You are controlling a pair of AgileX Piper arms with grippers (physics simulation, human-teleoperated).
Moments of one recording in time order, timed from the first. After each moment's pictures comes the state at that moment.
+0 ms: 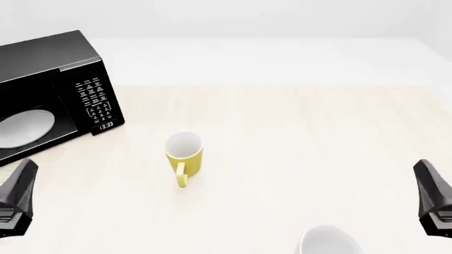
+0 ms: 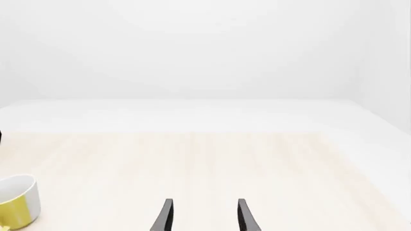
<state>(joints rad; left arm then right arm) 0.00 0.00 0.00 0.00 0.00 0.00 0.00 0.00 0.00 0.00</state>
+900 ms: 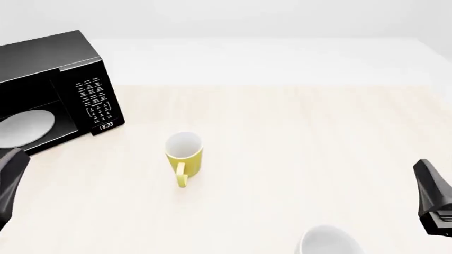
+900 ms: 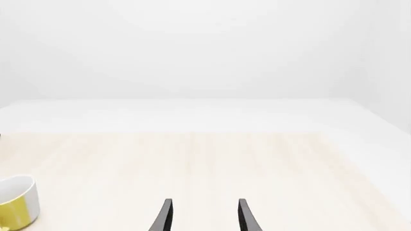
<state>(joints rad) -0.15 0.00 -0.22 0.24 0.03 -0.01 0.01 0.00 0.00 0.00</state>
